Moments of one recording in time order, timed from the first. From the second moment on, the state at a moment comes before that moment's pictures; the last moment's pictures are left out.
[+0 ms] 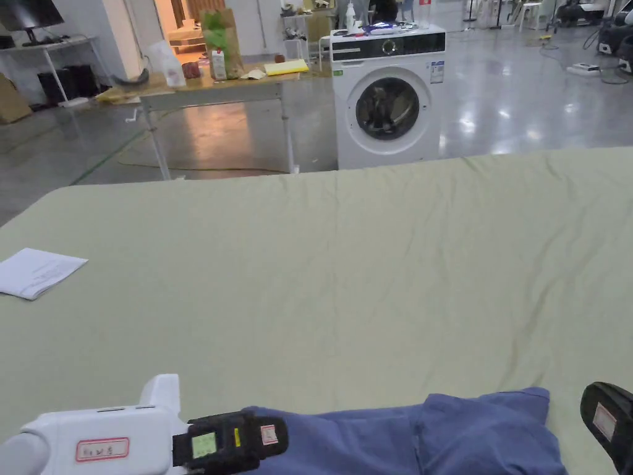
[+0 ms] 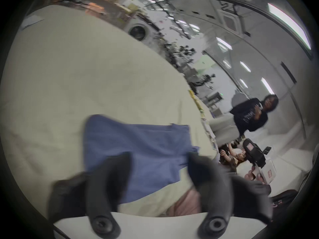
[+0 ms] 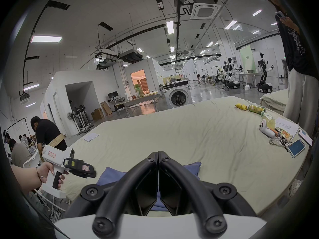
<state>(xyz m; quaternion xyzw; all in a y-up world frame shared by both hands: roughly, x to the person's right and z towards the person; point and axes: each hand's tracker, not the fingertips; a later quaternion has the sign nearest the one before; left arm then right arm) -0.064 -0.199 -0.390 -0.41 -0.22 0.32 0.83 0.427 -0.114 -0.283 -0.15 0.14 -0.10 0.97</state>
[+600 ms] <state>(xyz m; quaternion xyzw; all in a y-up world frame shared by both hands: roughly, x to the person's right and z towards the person) -0.060 -0.318 -0.453 -0.44 -0.32 0.51 0.66 0.387 -0.111 -0.296 -0.19 0.16 -0.08 0.97</state>
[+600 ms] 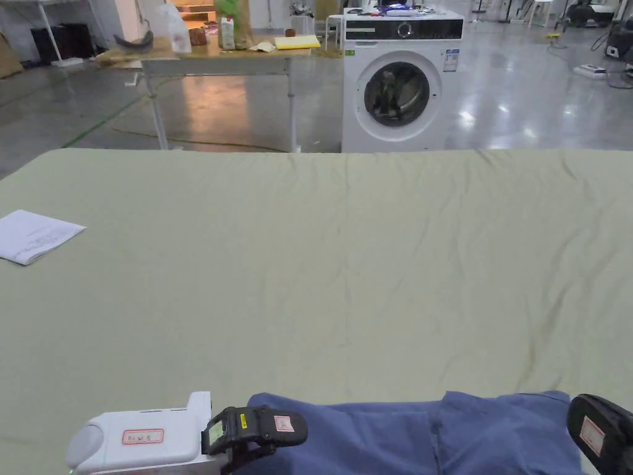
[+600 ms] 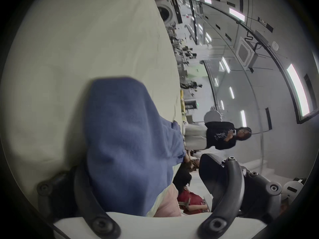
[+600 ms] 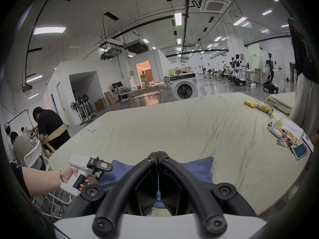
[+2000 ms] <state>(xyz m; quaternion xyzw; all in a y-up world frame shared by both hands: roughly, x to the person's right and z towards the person) 0.087 -0.206 -0.477 -0.49 -0.19 0.37 0.77 0.445 -0.117 -0.279 -0.18 0.15 -0.13 0.96</state>
